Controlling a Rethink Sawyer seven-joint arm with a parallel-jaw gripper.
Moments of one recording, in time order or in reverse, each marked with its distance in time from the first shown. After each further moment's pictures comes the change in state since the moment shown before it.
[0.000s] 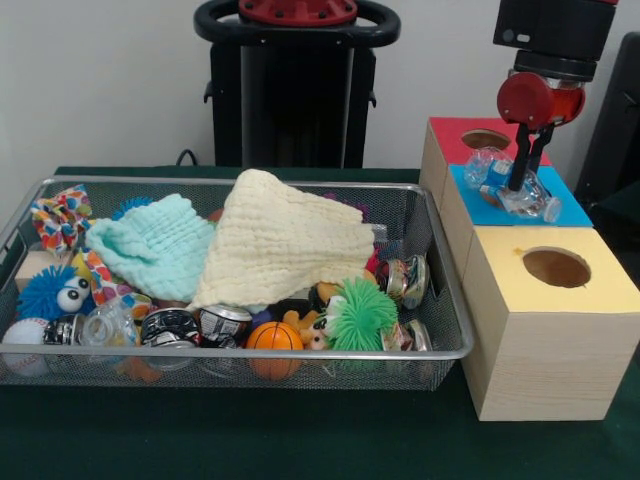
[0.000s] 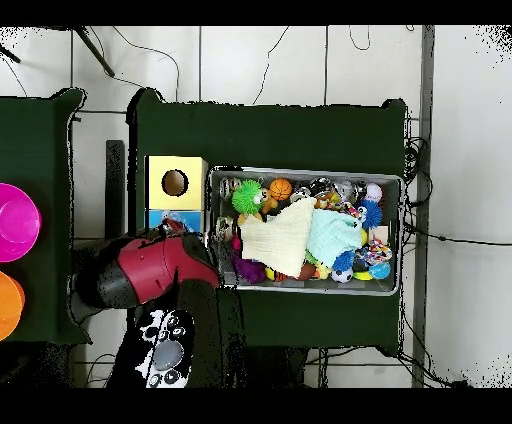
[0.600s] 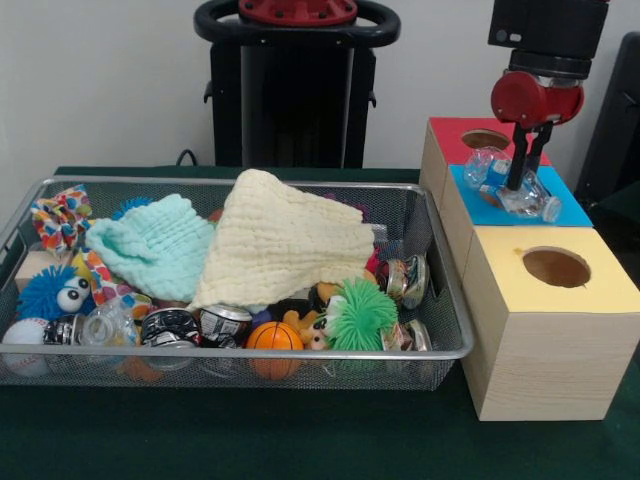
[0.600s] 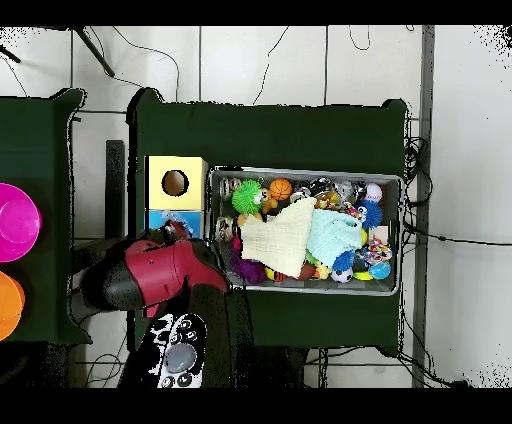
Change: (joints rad) arm -0.018 -0.010 0.002 0.042 0.057 -0.054 0.000
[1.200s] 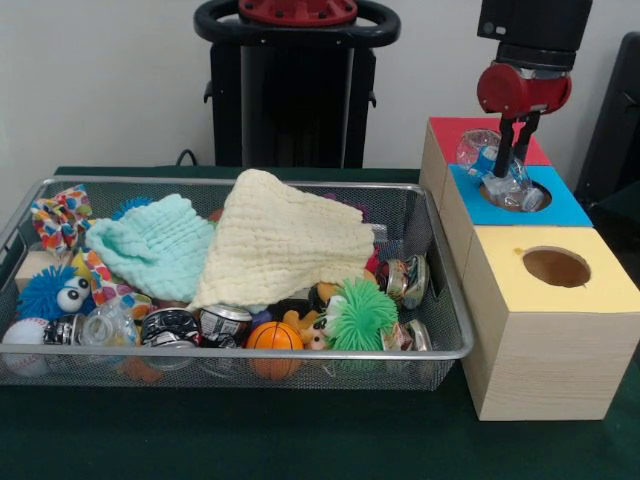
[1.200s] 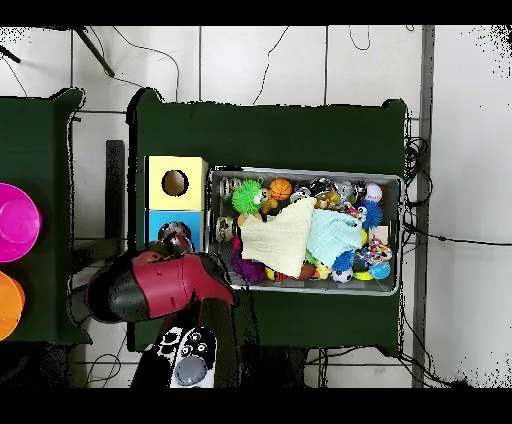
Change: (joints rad) arm -0.015 -0.033 0.006 0.087 0.054 -0.003 0.000
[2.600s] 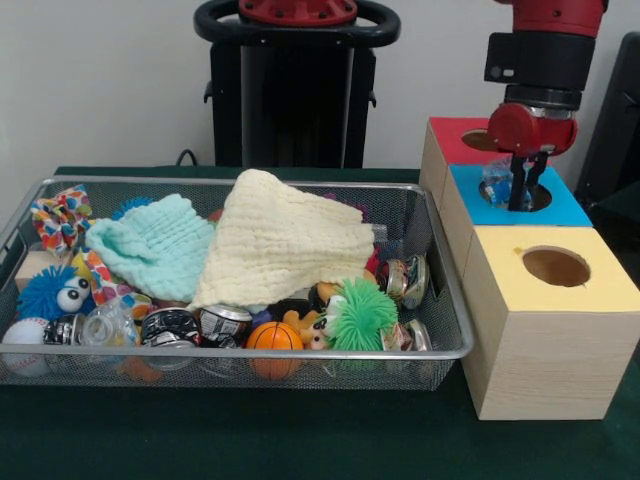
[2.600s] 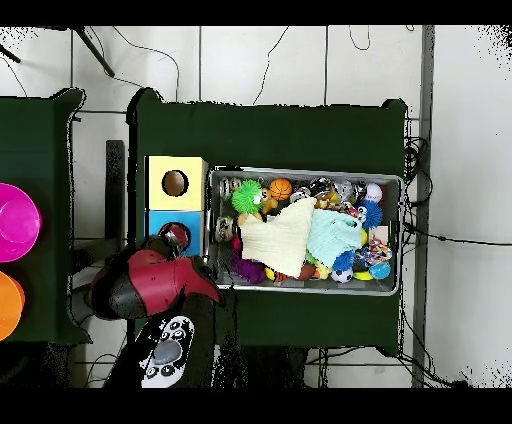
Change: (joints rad) arm 0.112 0.153 -0.108 -0.058 0.056 -0.237 0.000
